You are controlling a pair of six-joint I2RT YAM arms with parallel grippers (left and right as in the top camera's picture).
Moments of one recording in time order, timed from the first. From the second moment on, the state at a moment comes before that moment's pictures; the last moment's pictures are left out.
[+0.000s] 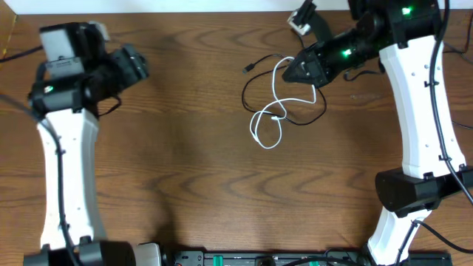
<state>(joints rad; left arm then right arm) 0.17 1.51 1.53 -0.89 0.31 -0.32 0.25 2.00 2.41 -1.69 -0.78 -0.33</state>
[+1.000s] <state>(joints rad) -0.31 2.10 1.50 -0.59 0.49 -0.79 0.25 2.00 2.41 -1.69 -0.75 -0.33</state>
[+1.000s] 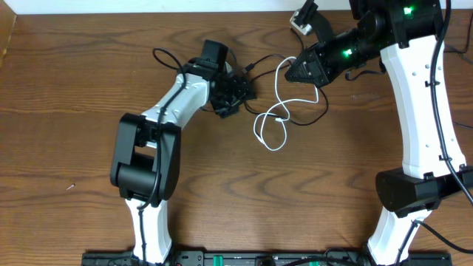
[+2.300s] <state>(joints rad) -0.51 2.15 1.50 -0.54 0.41 -0.88 0.25 2.00 2.41 -1.70 -0.72 -0.33</state>
